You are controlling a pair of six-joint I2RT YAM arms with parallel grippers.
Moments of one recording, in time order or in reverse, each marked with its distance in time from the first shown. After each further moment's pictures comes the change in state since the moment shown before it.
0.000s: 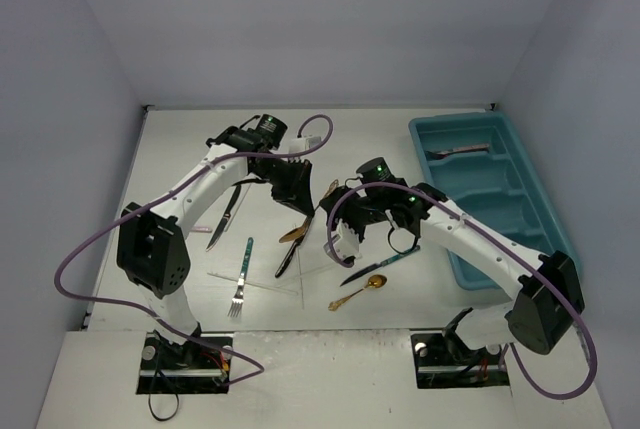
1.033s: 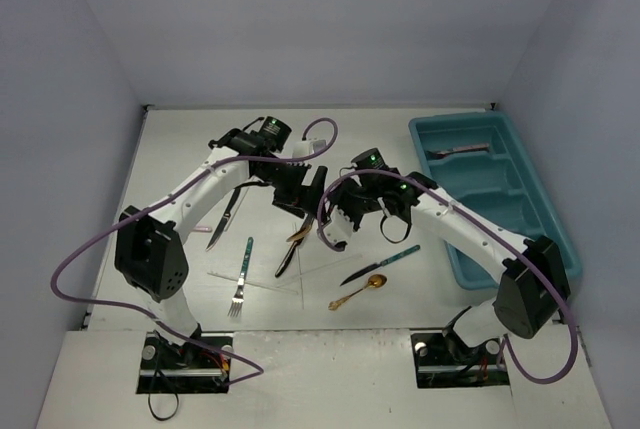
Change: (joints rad) left arm -0.031 -0.025 -0.013 -0.006 -0.004 0.008; right arm -0.033 0.099 0.077 -0.014 0.089 0.067
